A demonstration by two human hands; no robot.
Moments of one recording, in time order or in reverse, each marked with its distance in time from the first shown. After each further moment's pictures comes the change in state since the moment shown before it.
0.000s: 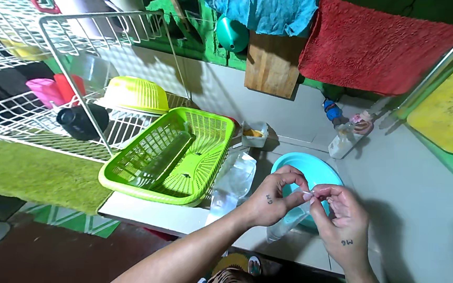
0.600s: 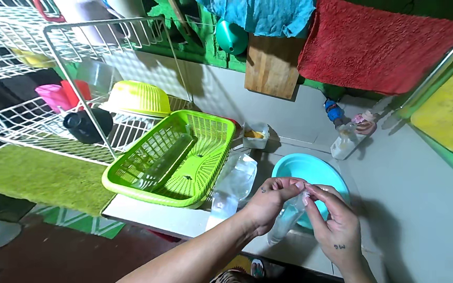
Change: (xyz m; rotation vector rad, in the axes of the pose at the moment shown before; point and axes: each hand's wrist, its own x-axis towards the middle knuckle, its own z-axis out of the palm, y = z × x) left_hand -0.001 0.016 0.014 -0.673 0.146 -0.436; right_hand -0.002 0.018 0.001 -0.057 -0.063 -0.100
